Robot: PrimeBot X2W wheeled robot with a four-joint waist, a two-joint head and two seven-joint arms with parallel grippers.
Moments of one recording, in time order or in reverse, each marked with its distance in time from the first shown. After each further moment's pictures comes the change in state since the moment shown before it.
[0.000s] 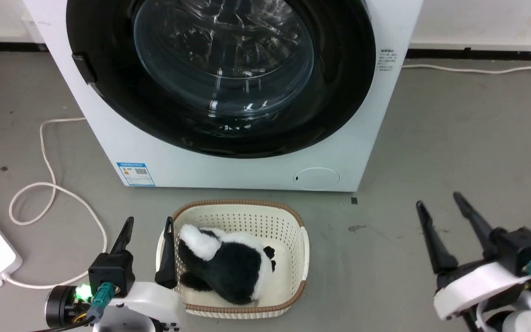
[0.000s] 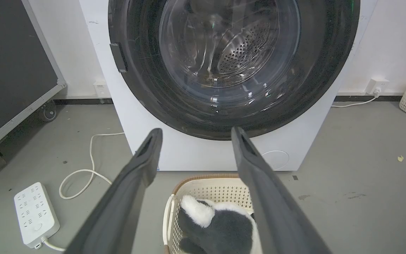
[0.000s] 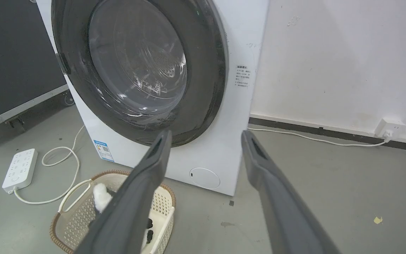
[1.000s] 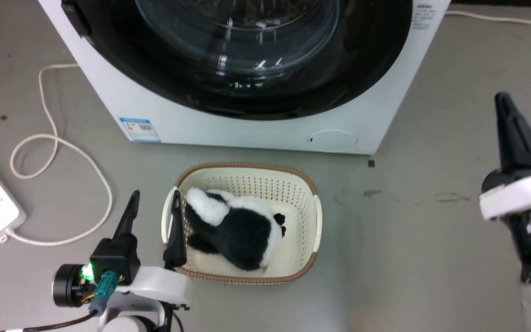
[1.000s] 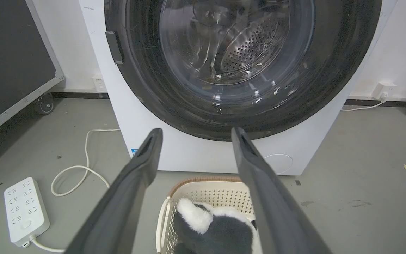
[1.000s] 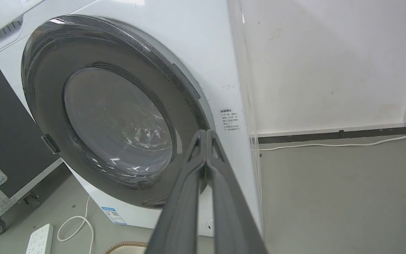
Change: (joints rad) left arm -0.061 0.000 -0.049 -0.019 -0.033 0.041 -0.062; right arm -0.306 -0.063 -0.072 0.044 0.320 0.000 0.062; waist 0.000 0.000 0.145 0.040
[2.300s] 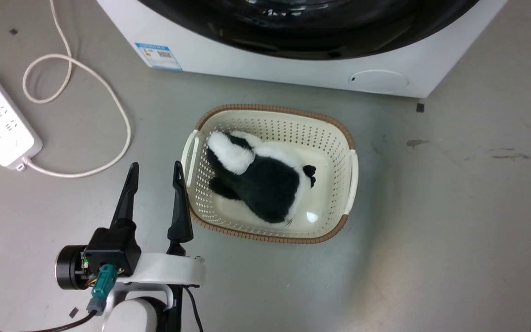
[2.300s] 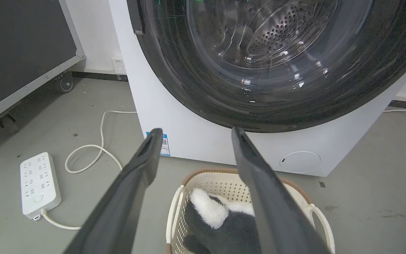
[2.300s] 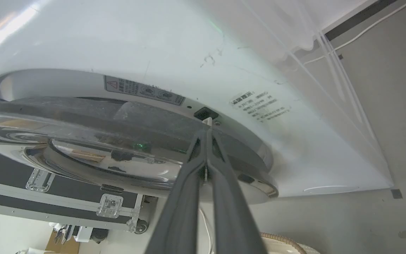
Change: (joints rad) left arm -0.062 0.000 -0.057 -0.042 -0.055 0.079 -0.080; right arm -0.700 -0.003 -0.305 0.531 0.354 0.000 0.534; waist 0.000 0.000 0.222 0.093
